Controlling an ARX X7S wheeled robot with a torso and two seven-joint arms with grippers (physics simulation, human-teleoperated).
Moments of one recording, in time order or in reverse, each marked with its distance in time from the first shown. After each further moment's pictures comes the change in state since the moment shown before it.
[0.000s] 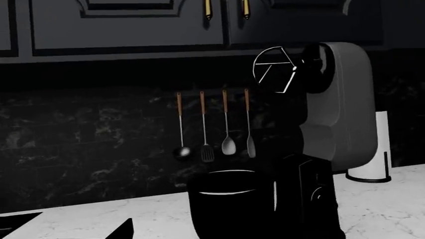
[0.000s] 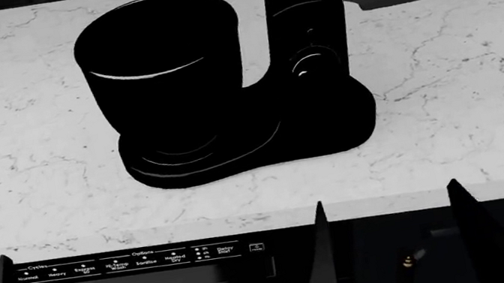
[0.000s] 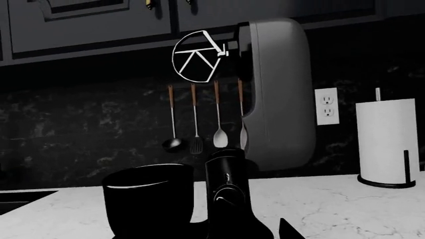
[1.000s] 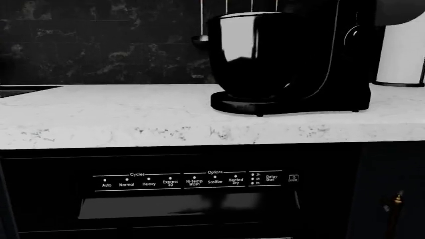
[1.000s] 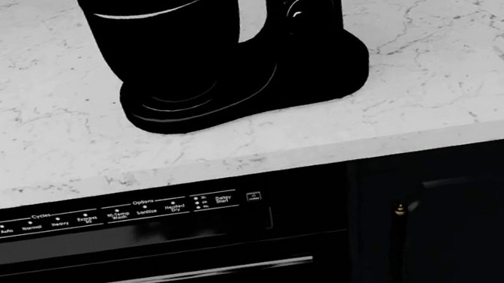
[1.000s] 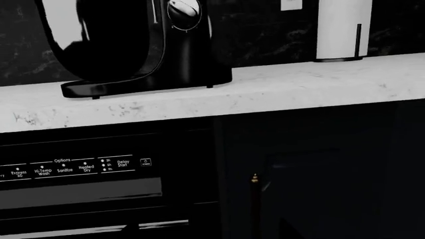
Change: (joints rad) left arm 0.998 1.038 -1.113 -0.619 0.680 -0.035 1.186; right arm -0.293 -0.484 0.117 0.871 -0.530 -0.630 -0.528
